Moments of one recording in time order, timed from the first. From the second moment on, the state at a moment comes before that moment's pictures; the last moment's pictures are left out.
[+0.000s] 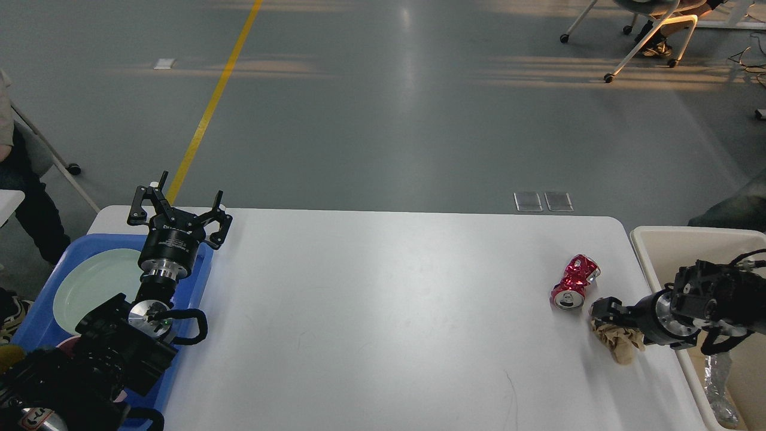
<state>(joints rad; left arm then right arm) -0.78 0.04 -0.89 0.04 -0.25 -0.84 -0.34 1.09 -0.42 -1.06 0.71 -0.18 0.29 0.08</state>
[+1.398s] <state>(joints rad) -0.78 0.04 -0.89 0.04 -0.25 -0.84 -0.34 1.44 -0.83 -1.03 0.77 -0.18 0.17 0.07</state>
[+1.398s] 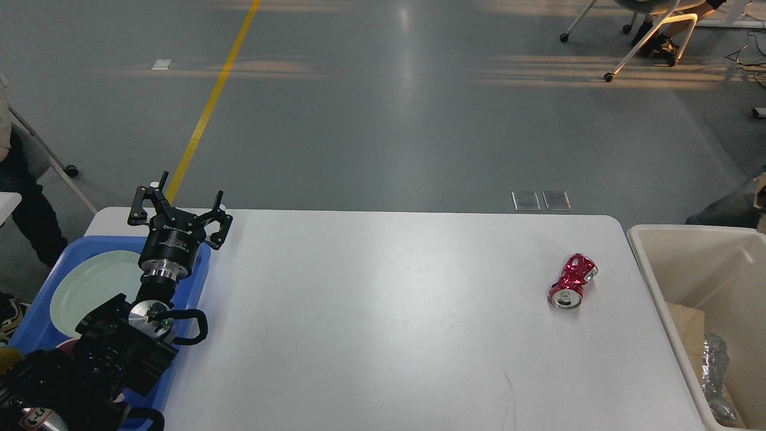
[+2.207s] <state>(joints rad) -0.78 0.04 -0.89 0.04 -0.25 -0.84 -0.34 0.90 -0.60 -0.90 0.33 -0.17 0.08 0.08</state>
